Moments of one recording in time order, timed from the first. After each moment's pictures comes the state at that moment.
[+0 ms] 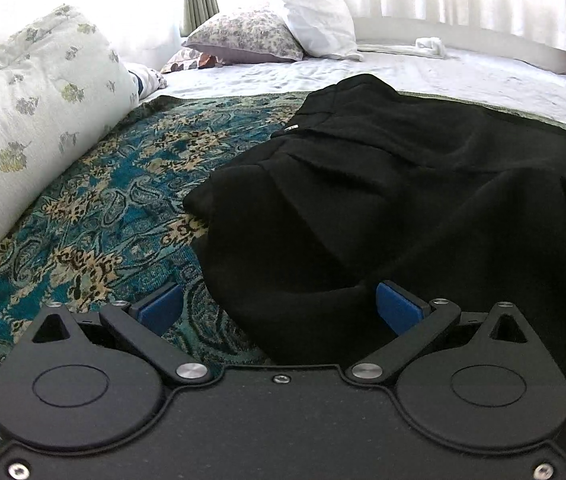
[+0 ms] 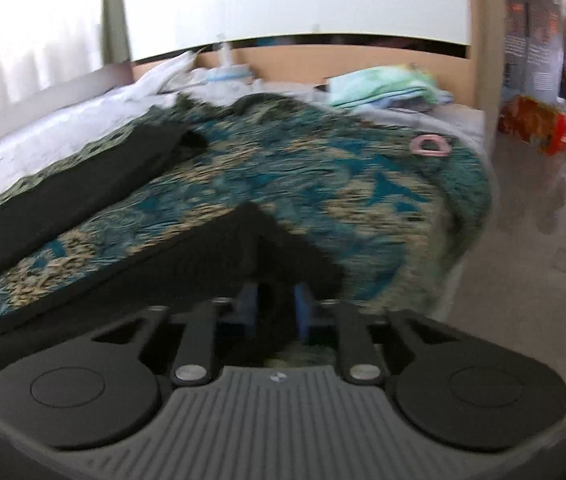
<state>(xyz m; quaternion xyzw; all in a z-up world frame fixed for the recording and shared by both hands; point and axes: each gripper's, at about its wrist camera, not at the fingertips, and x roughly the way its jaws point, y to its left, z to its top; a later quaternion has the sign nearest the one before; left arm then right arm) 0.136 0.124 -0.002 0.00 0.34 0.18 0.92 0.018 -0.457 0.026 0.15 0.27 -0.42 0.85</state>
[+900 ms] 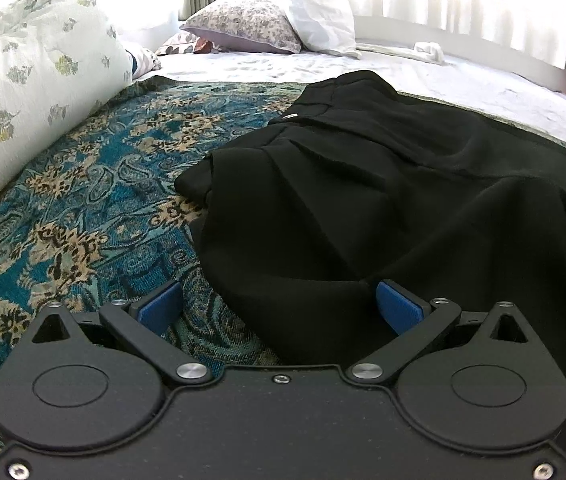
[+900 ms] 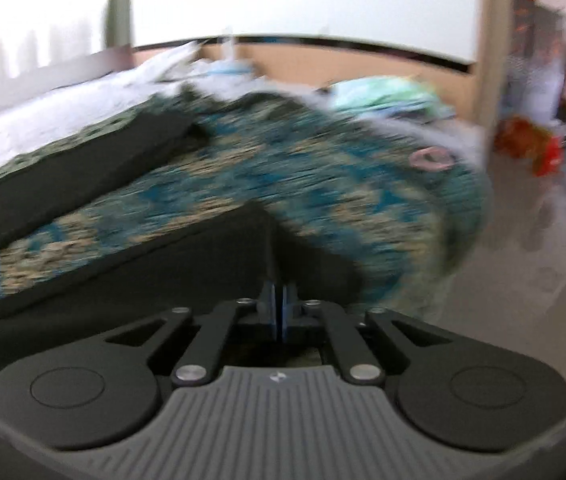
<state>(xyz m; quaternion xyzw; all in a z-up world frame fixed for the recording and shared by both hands) 0.137 0.136 -0.006 -0.04 0.34 0.17 0.92 0.028 -0.446 0.033 0.11 0.29 -0.44 0.85</state>
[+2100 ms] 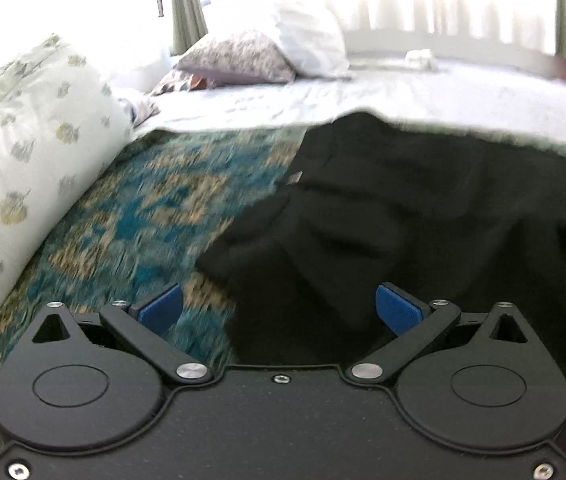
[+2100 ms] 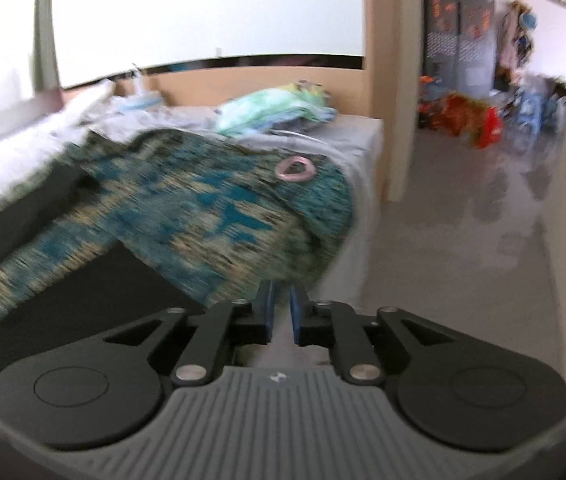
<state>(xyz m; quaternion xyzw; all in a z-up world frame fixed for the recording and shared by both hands) 0.156 0.136 0.049 0.02 0.32 0.16 0.93 -0.039 -0.492 0.073 0.17 0.25 -0.46 0.83</state>
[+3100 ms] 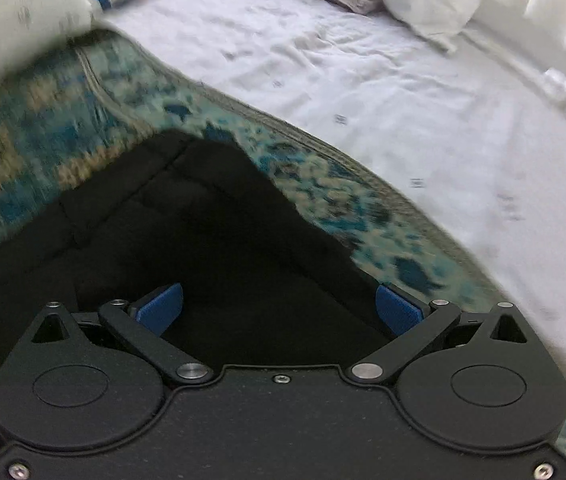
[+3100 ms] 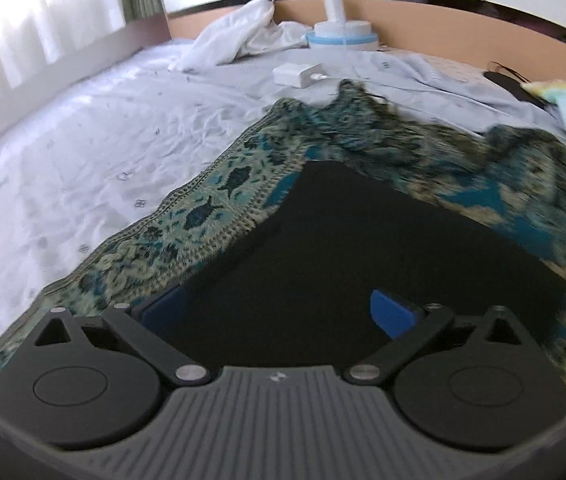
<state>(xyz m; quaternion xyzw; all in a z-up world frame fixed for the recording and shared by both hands) 0.529 0.075 0.004 -0.19 0.42 0.35 0.81 0.426 -0.508 0.022 0.21 0.35 -0.35 0.84</state>
